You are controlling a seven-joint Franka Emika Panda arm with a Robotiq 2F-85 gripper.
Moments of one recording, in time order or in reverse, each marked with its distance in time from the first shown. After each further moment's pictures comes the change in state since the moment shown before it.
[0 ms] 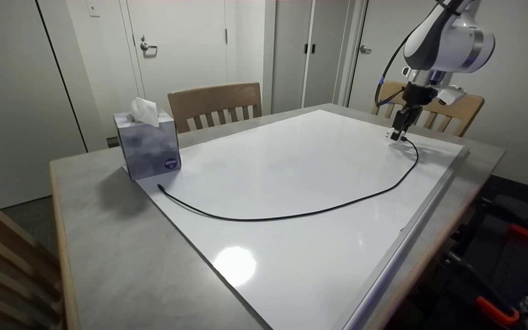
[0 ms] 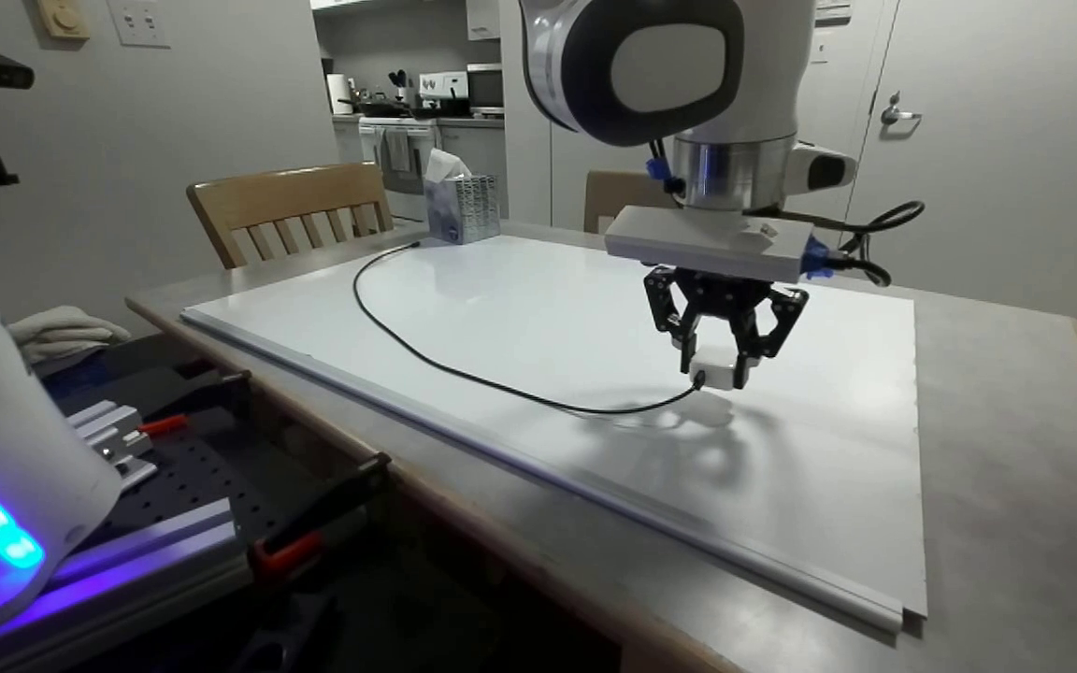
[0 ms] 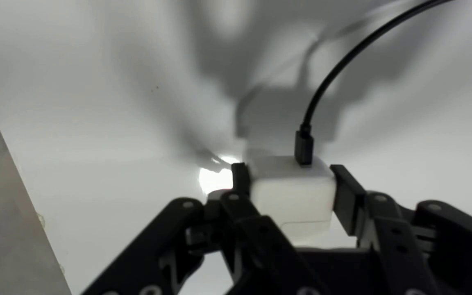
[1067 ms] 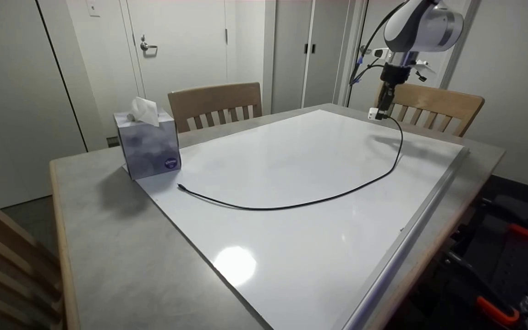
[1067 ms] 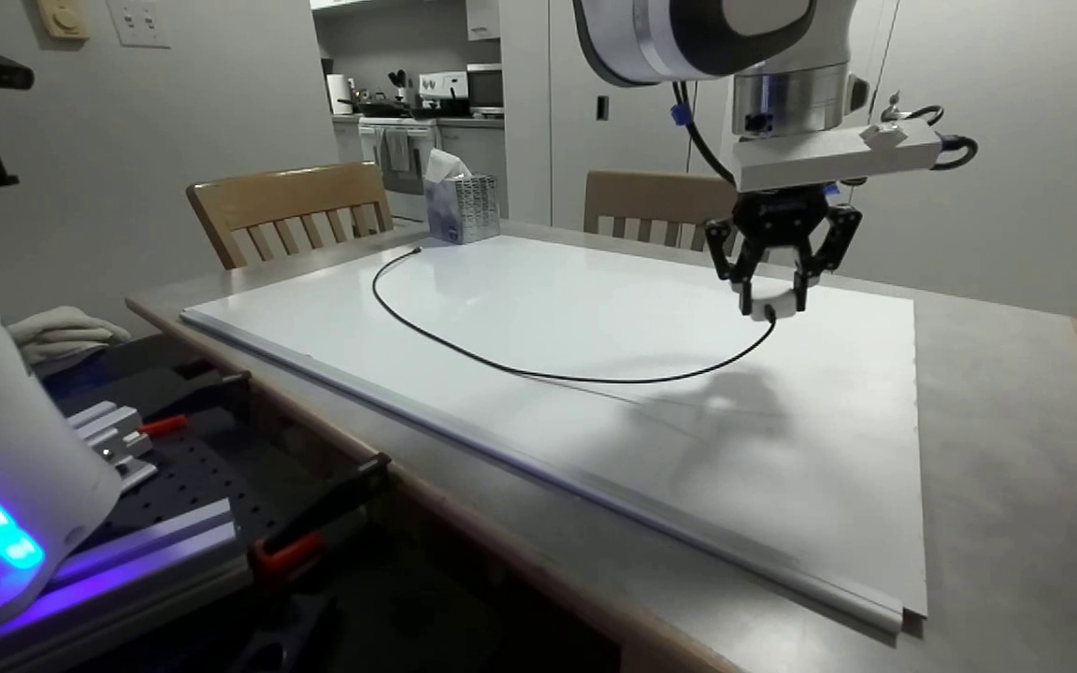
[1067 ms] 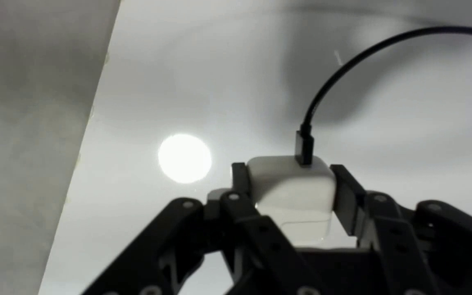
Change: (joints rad) arm 0.059 0.071 -0.006 0.281 -0.149 -0.166 -0.317
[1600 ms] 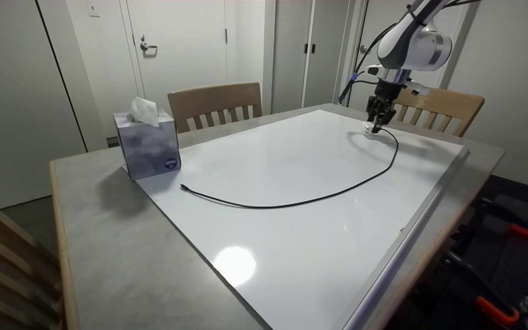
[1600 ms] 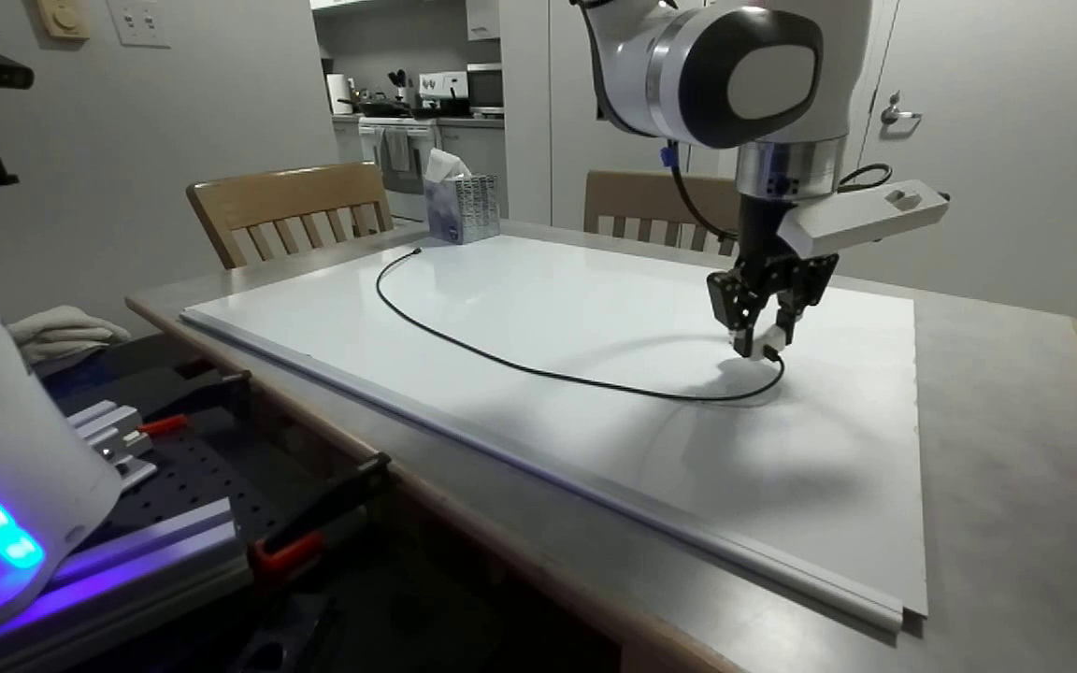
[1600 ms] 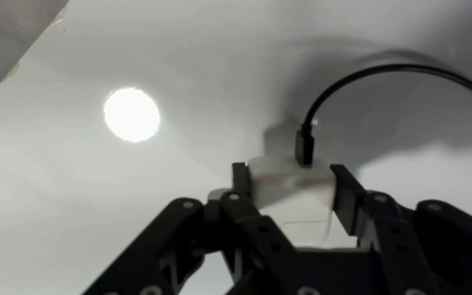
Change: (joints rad) arm -0.076 0.129 0.076 0.066 0.022 0.035 -0.481
